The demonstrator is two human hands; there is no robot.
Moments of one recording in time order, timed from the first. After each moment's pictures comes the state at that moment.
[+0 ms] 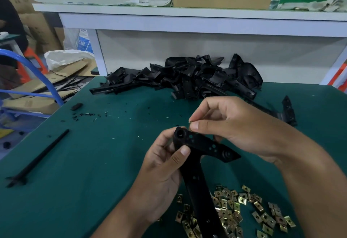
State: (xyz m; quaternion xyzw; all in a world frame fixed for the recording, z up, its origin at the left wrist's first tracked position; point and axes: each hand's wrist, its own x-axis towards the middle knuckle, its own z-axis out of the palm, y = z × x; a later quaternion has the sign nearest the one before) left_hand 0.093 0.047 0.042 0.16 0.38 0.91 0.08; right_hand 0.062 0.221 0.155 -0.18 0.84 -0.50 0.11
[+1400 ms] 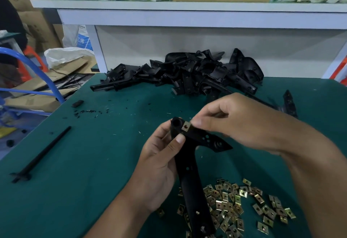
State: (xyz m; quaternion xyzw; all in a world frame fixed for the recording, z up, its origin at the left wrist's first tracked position) left_hand 0.090 0.043 0.047 0.10 0.40 0.91 0.07; right_hand 0.067 0.224 0.159 -0.18 0.91 -0.37 0.09
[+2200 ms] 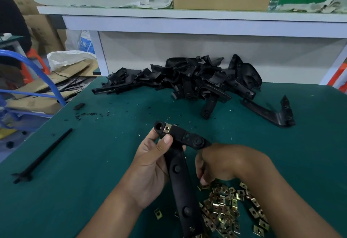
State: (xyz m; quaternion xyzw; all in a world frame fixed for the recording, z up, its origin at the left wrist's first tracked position) left_hand 0.081 0.032 0.044 0.08 0.38 0.92 0.09; right_hand 0.053 0.206 0.096 -0.14 0.93 -0.06 0.34
